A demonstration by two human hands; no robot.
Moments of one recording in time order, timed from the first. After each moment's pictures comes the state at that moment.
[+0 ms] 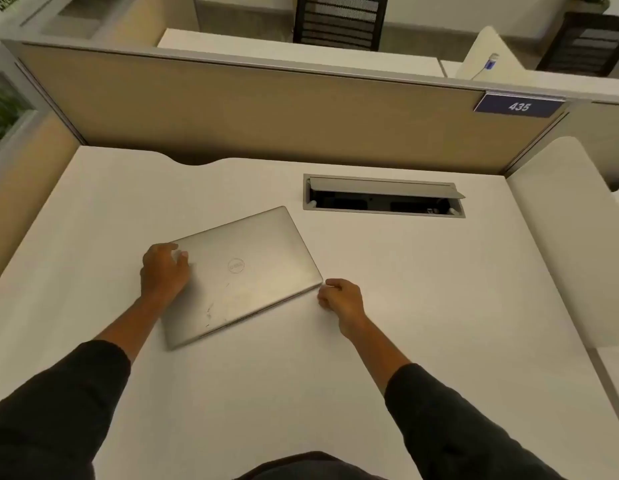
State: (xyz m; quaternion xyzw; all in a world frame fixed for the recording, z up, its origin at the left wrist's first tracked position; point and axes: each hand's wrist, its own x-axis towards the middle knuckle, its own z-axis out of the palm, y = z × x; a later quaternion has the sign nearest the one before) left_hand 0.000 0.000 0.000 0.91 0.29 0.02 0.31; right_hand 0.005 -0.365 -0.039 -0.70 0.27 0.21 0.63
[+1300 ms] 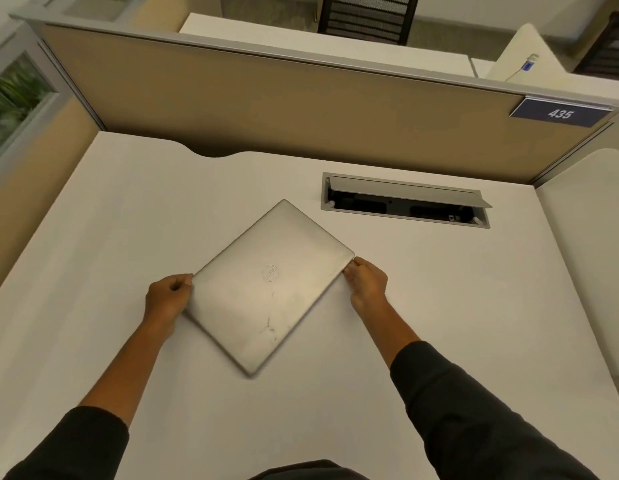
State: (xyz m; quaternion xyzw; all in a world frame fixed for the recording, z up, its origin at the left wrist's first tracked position) left_hand -0.051 0.012 -0.033 0.72 0.43 -0.02 0.54; right_hand 0.063 -0.356 -0.020 -0.57 0.37 0.09 0.73
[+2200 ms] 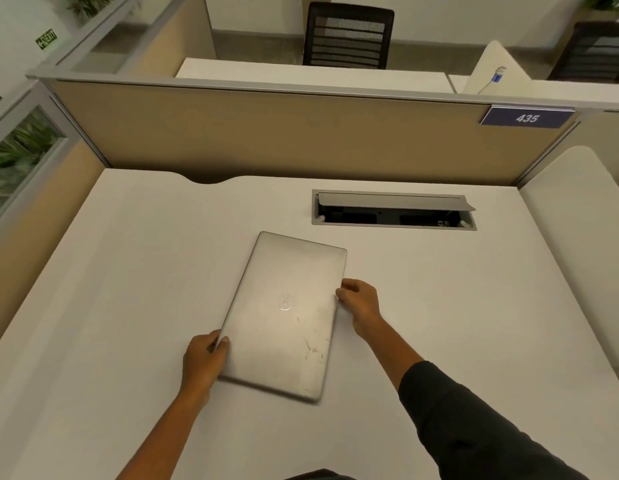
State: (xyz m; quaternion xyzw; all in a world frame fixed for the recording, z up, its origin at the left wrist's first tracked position) left_hand -0.126 -0.092 -0.003 0.78 0.37 -0.07 0.50; right_hand 0.035 -0.380 -0.032 -0.72 0.27 0.18 0.62
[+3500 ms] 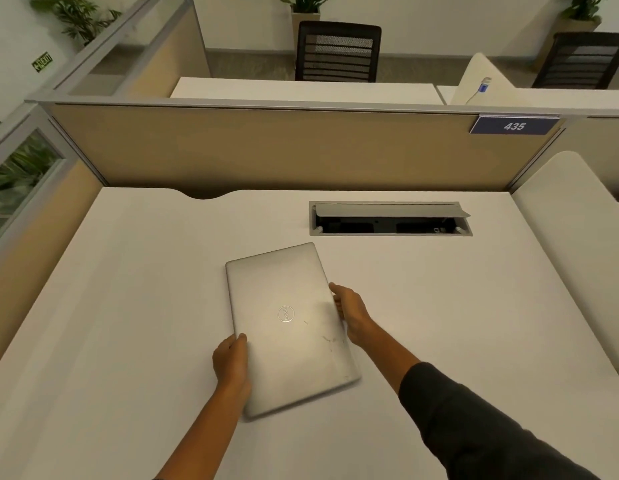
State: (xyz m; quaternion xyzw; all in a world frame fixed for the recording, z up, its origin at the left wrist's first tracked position) left_hand -0.082 -0.140 -0.008 0.57 0.51 -0.03 0.64; right_hand 0.046 -0.365 -0.042 -0.67 0.28 0.26 0.63
